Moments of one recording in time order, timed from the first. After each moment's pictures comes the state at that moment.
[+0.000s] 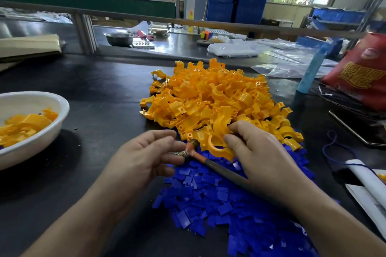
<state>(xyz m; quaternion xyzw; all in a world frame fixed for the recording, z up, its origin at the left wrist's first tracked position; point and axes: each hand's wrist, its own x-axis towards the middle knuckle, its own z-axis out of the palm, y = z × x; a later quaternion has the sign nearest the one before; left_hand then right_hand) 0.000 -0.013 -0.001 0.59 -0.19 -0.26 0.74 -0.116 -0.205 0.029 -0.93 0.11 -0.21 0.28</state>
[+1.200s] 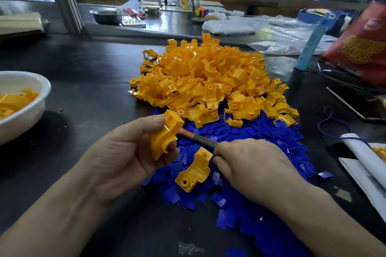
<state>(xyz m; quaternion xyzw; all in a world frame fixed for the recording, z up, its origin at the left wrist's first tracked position) -0.013 -0.018 0.003 0.44 -0.10 -0.42 0.79 -0.138 -0.192 0.009 -0.99 0.10 -0.04 -0.01</state>
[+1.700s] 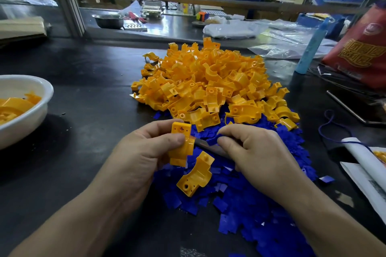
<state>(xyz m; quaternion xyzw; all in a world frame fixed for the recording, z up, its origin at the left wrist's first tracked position) -0.025 -0.029 -0.002 0.61 -0.15 -0.30 0.72 -0.138 -0.200 0.012 -0.93 0.13 -0.19 0.29</state>
